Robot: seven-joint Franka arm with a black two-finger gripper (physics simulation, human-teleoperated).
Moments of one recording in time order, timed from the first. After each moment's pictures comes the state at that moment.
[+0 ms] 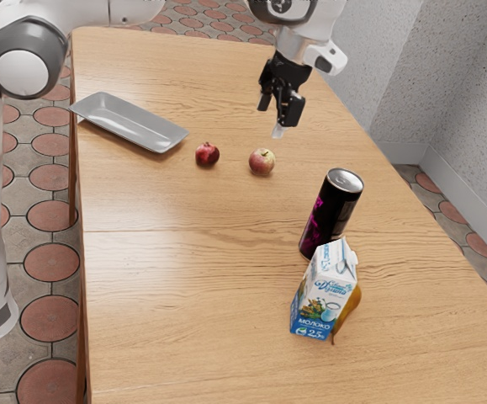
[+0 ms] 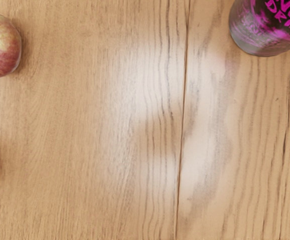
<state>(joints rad) 0.04 0.07 -0.03 -1.37 0.08 1.38 -0.03</state>
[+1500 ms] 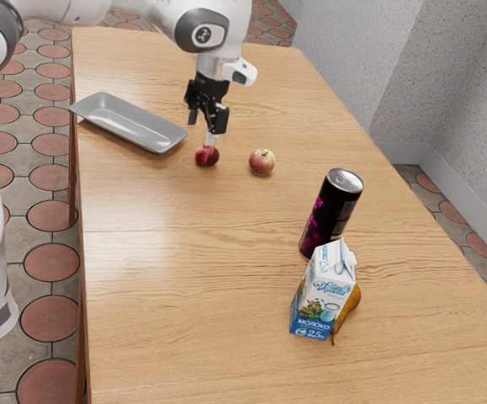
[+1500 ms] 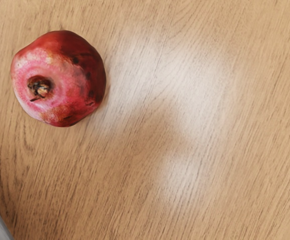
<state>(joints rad) 0.16 -0.18 0.19 -2.00 0.03 1.77 0.07</state>
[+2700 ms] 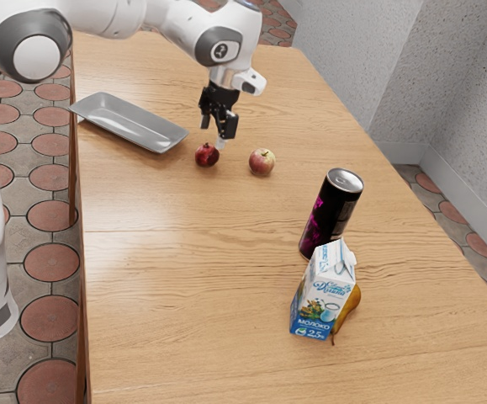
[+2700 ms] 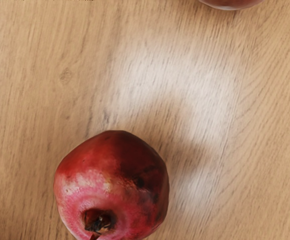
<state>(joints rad) 0.17 0.03 0.25 -1.88 0.00 1.86 0.20</state>
